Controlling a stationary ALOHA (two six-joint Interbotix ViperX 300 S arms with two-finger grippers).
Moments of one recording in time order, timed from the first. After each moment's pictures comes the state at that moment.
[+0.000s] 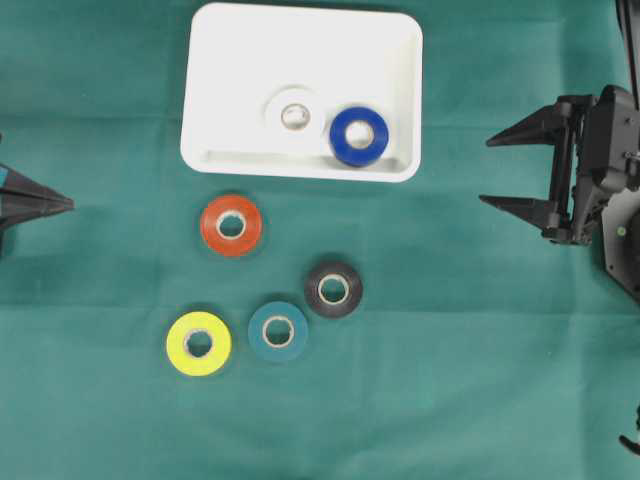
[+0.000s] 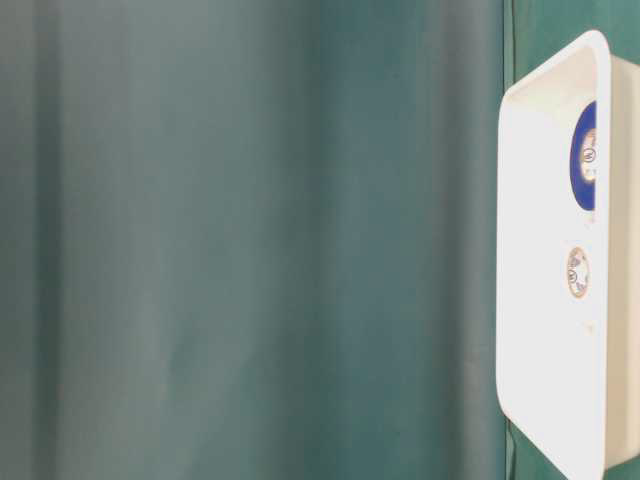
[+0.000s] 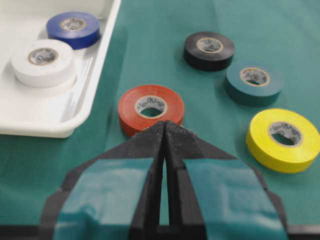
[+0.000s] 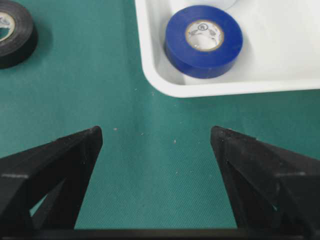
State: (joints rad) left arm 0.00 -1.37 1.54 -0.02 -0.02 -0.02; right arm -0.20 -0.73 1.31 -0.33 -0.06 0.41
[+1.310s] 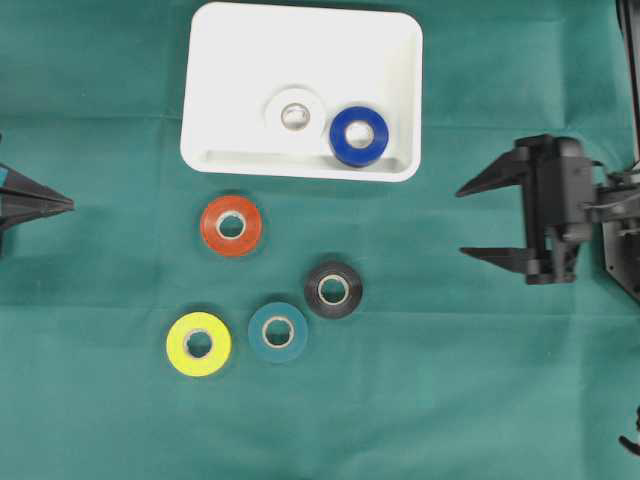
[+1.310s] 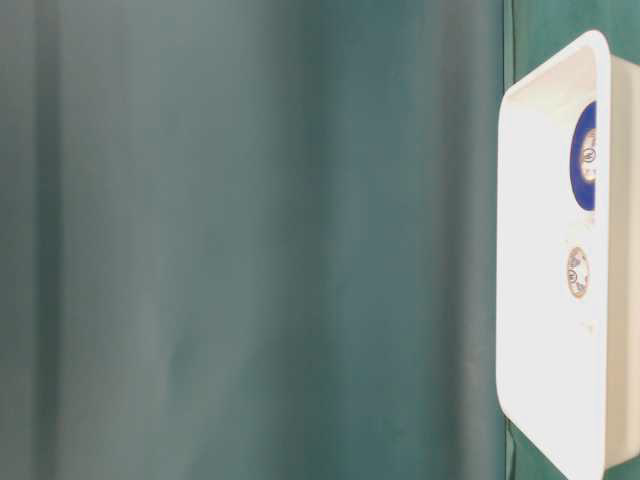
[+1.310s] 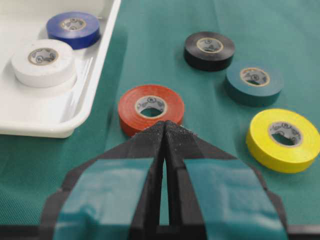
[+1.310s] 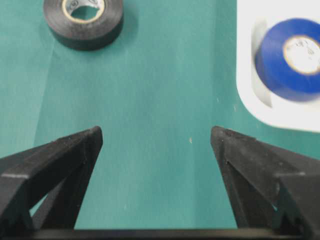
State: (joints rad) left arm 0.00 -1.37 1.54 -0.02 -0.02 -0.02; right arm -0.01 -0.52 1.19 -0.33 -0.07 0.40
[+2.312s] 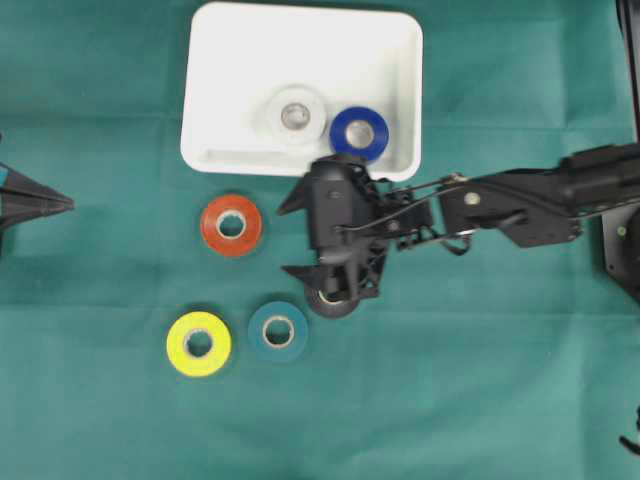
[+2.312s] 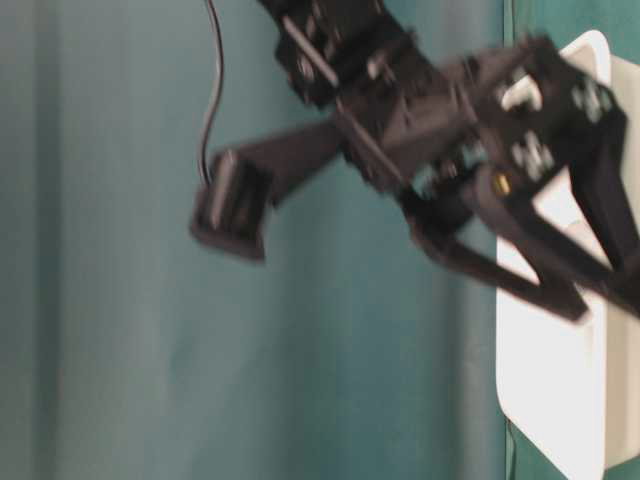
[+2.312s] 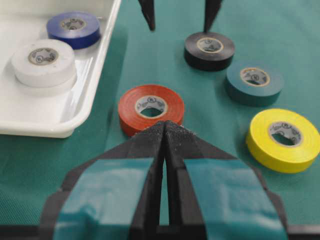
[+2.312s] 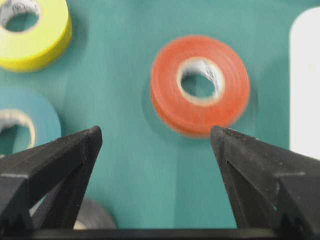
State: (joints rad) left arm 0.00 -1.37 1.54 -0.02 -0.02 -0.02; right arm 0.04 0.18 0.51 -0.33 -0.06 0.40
